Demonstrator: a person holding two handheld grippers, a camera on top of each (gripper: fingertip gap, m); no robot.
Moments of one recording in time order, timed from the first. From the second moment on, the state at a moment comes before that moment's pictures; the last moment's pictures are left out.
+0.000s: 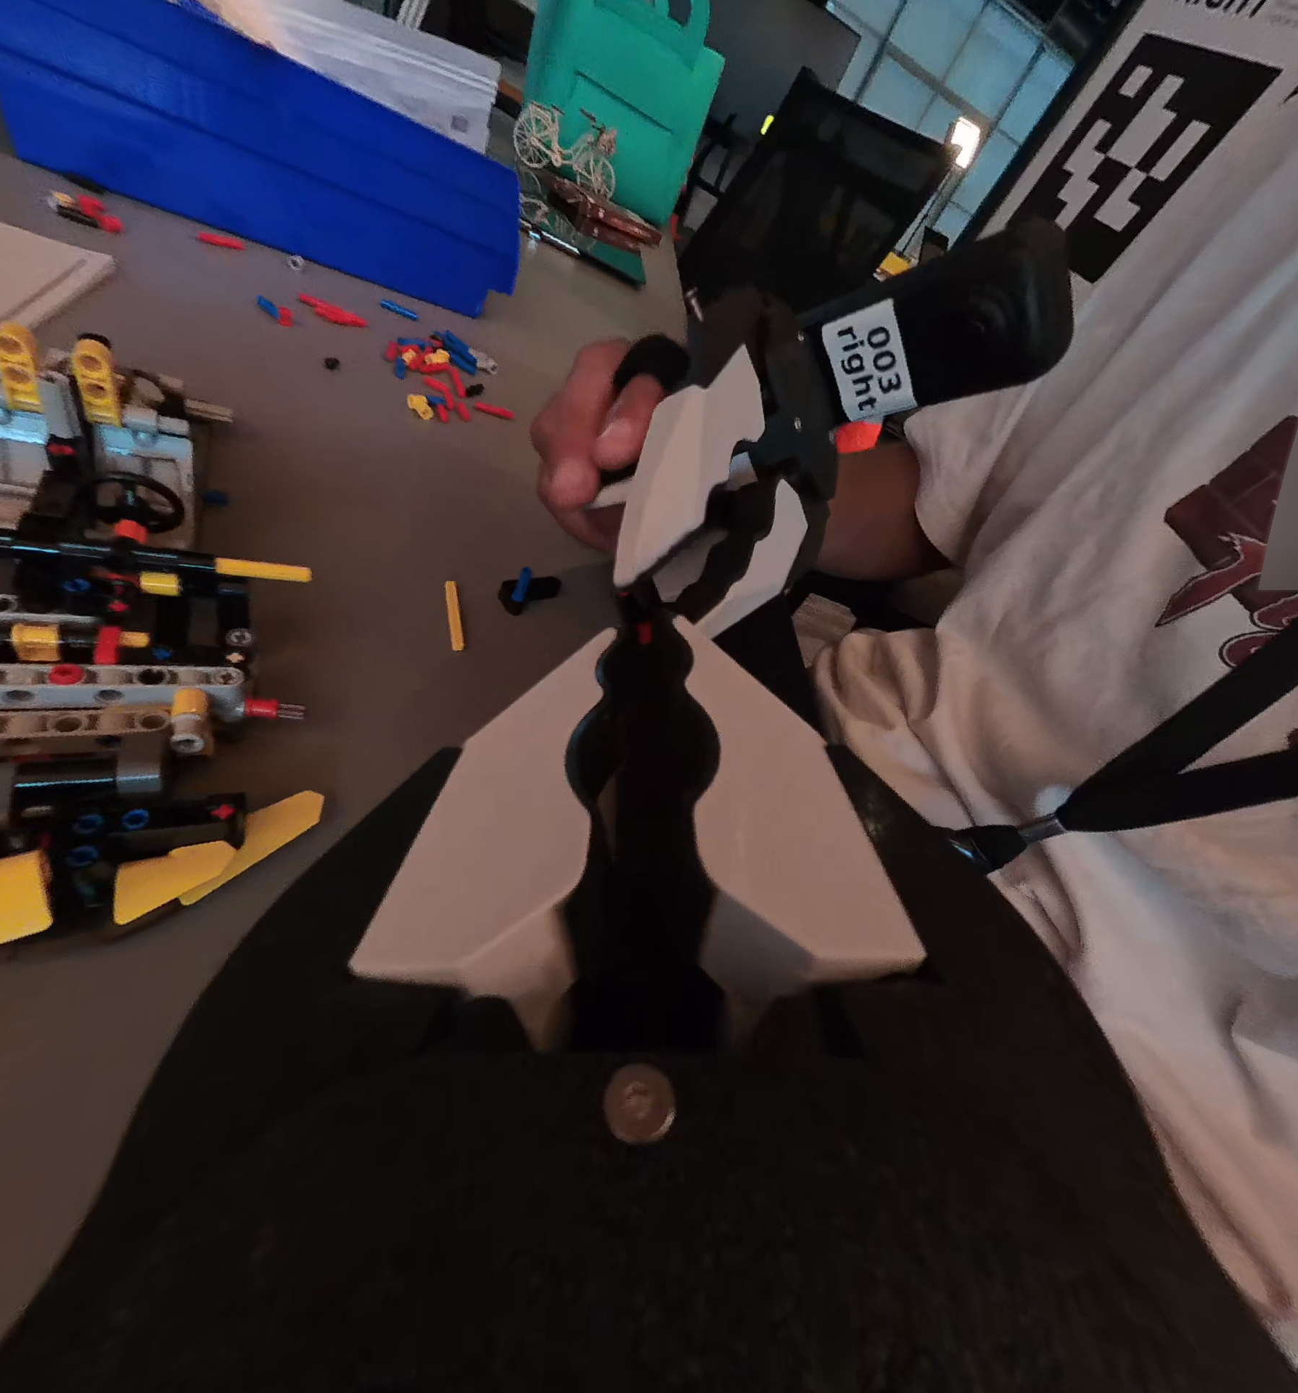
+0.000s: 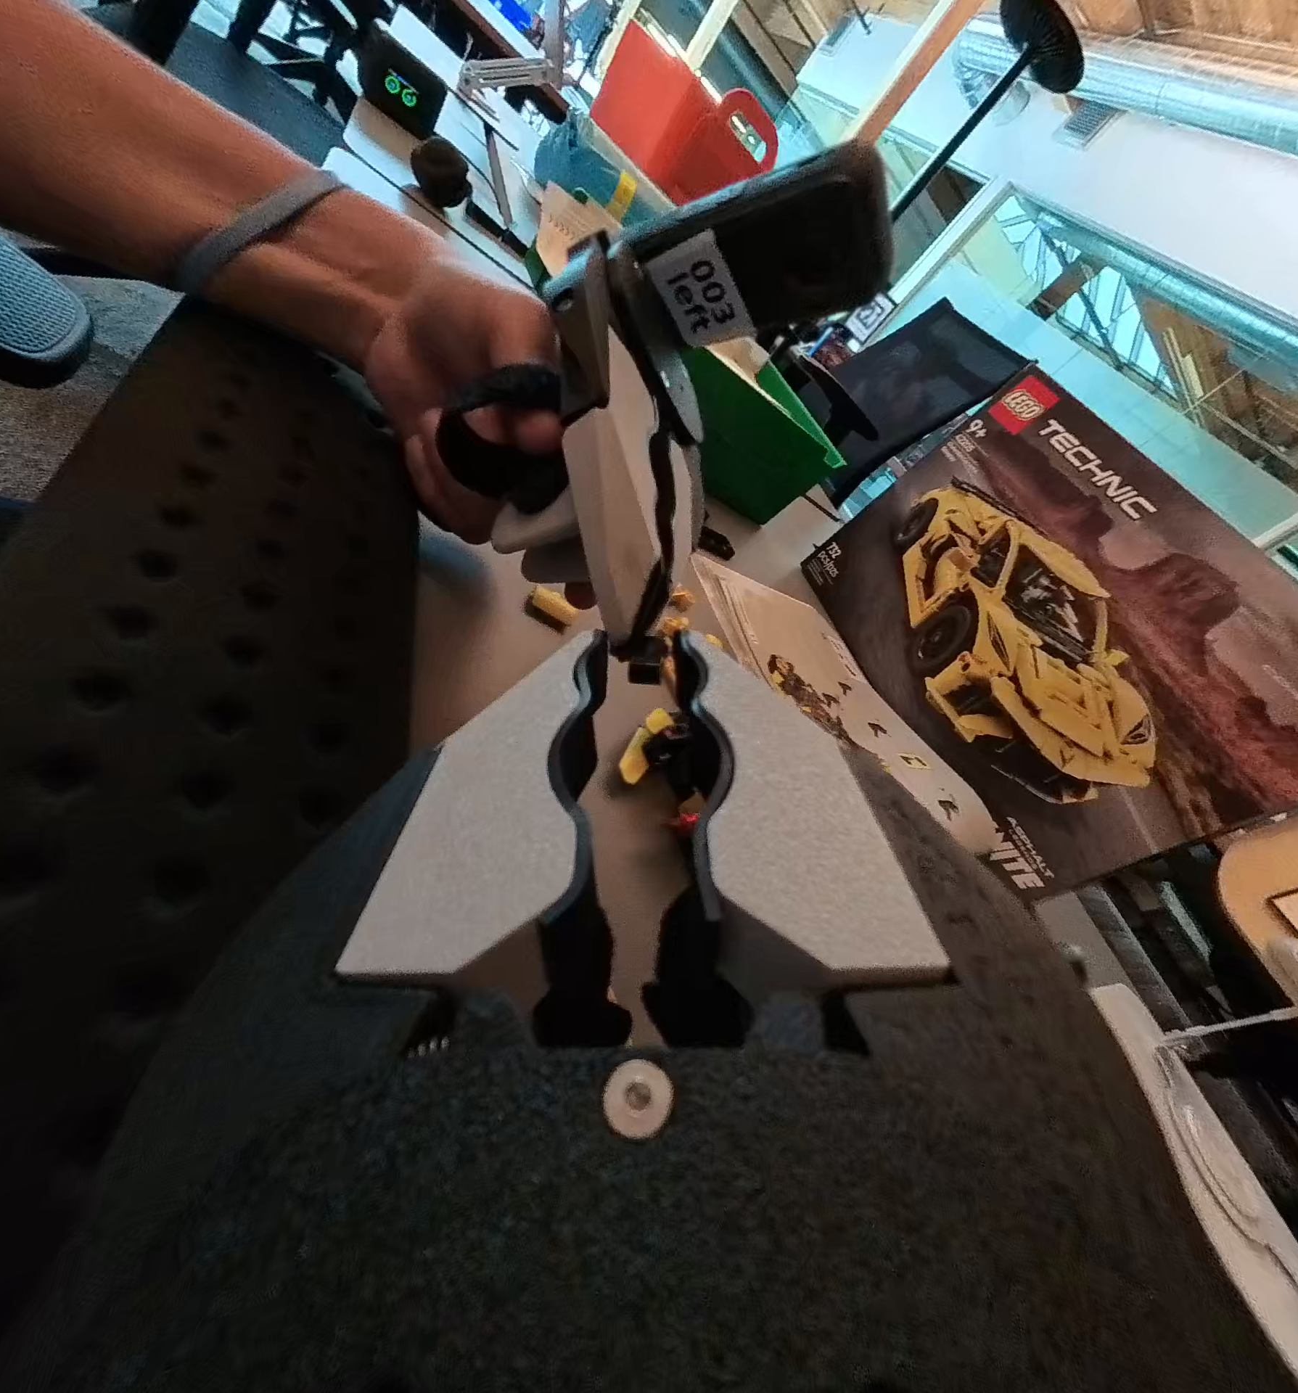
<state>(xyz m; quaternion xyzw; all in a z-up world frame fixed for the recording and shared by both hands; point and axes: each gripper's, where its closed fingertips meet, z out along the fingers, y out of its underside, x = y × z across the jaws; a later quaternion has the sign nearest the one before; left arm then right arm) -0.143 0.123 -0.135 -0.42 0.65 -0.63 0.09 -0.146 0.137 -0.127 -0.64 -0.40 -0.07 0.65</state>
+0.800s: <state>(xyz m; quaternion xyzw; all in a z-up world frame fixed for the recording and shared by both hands) -0.144 0.123 -0.136 -0.42 0.65 -0.63 0.07 -0.143 0.138 -0.134 -0.65 -0.41 -0.07 0.64</state>
